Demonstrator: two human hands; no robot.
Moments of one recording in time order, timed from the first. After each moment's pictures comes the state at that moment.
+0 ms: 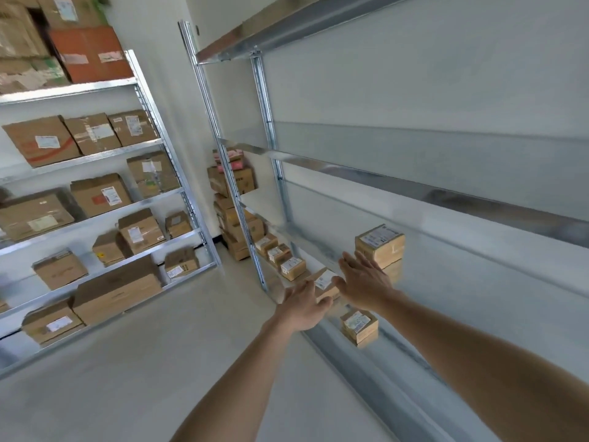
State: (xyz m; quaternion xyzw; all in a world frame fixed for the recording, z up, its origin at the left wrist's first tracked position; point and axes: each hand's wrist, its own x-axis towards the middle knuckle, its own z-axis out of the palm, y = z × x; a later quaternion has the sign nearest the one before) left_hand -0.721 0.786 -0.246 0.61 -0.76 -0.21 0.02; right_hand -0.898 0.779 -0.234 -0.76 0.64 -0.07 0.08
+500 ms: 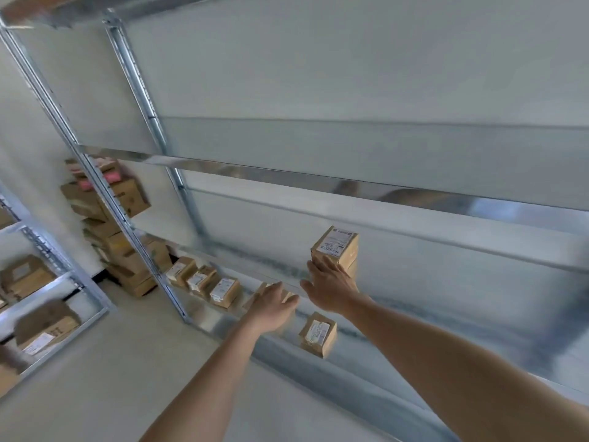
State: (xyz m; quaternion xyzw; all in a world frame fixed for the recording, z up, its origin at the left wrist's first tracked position) left_hand -0.702 0.595 -0.265 0.48 -0.82 -0.30 -0.01; right_hand -0.866 0.646 -0.266 -0.62 0.77 -0.10 0.14
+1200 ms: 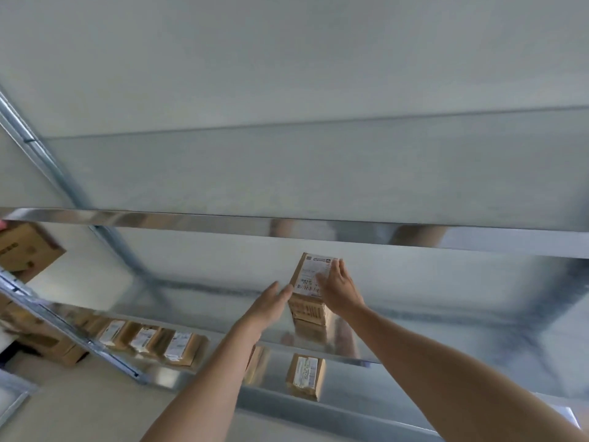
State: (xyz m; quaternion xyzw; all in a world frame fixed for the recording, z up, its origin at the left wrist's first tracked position) left_hand -0.831 0.432 -0.298 0.42 -0.78 -0.47 -0.01; right_hand -0.981 0.529 -0.329 -0.33 0.84 -0.37 0.25
